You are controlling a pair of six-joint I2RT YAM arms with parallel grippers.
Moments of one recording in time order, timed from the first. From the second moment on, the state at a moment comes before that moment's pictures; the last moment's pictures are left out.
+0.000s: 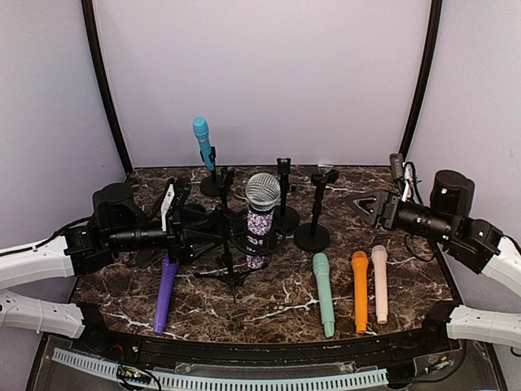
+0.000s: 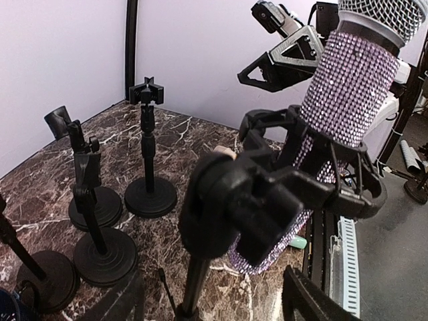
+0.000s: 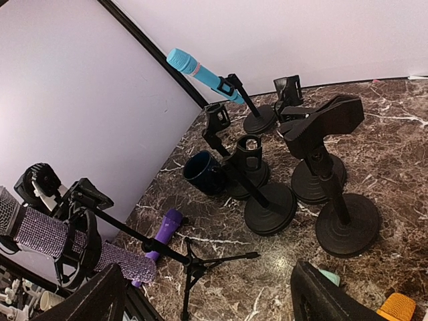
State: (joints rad) left arm -0.83 0.96 0.64 0.12 0.40 -0.06; right arm 0.66 0.71 0.70 -0.20 -0.23 0.61
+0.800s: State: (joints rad) left arm -0.75 0.98 0.57 -0.08 0.47 -0.49; right arm 0.66 0.72 0.67 -0.20 -0.23 0.61
